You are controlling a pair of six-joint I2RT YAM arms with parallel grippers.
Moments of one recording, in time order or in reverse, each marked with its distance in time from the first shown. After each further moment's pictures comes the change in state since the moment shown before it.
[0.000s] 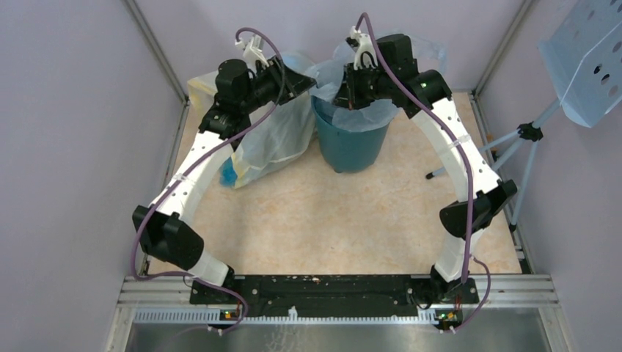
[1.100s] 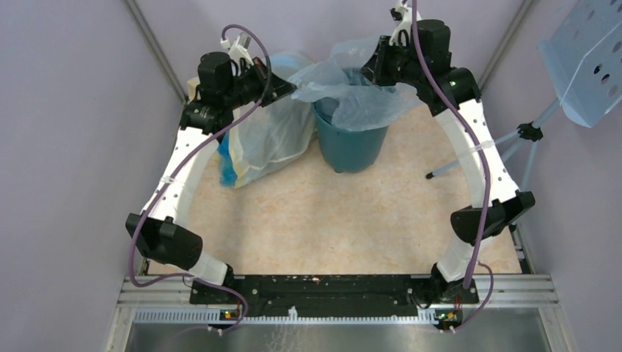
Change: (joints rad) left arm 0.090 -0.007 0.112 -0.293 0.077 0.055; right arm -0.116 -0.087 -0.031 0.161 0.179 0.082
